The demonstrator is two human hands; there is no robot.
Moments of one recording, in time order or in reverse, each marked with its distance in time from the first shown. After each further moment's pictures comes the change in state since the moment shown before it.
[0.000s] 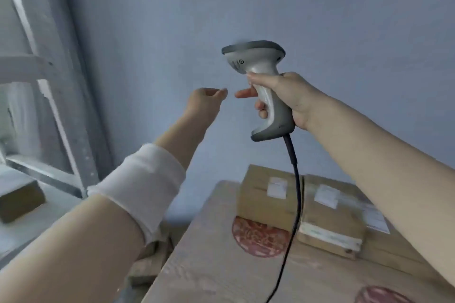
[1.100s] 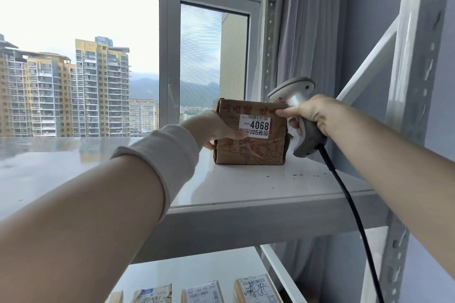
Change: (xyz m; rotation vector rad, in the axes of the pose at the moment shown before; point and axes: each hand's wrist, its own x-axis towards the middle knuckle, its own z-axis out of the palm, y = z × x) left_hand 0.121 -0.009 -0.559 0.679 0.677 -0.427; right_hand 0.288 -0.166 0.515 -0.179 -0.564 -0.150
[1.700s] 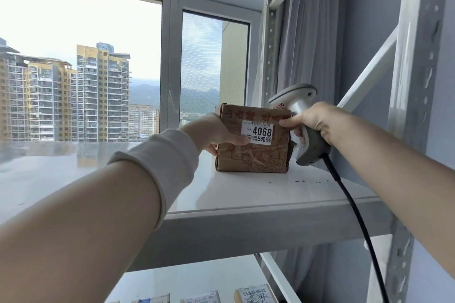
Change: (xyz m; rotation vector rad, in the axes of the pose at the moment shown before) left_hand -0.007 0.001 -0.005 -0.047 -0.018 0.040; right_hand -0.005 0.002 0.002 -0.034 0.048 -0.061
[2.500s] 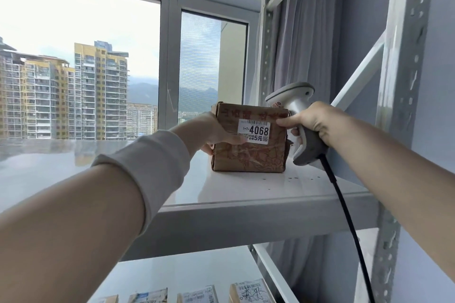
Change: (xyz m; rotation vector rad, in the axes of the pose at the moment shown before) left_hand -0.021 0.003 -0.001 -0.013 0.008 0.011; right_hand -0.022 -0.001 -0.004 0.058 0.007 0.001
